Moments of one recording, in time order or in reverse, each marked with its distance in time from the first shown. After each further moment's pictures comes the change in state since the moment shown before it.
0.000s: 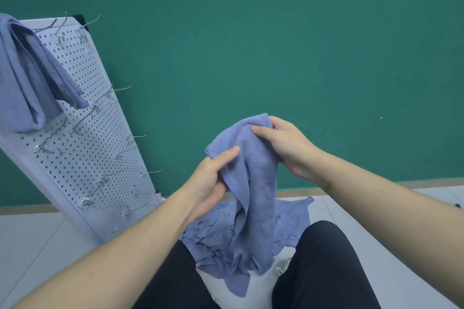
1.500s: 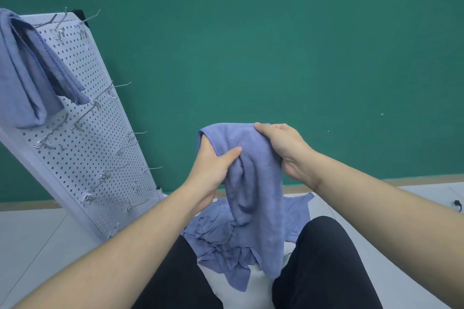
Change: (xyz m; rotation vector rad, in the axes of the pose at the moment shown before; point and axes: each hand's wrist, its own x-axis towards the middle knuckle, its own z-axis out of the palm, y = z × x) left_hand 0.014 -0.008 -0.008 0.382 0.205 0.238; right_hand -0.004 0.004 0.013 0.231 0.136 0.165
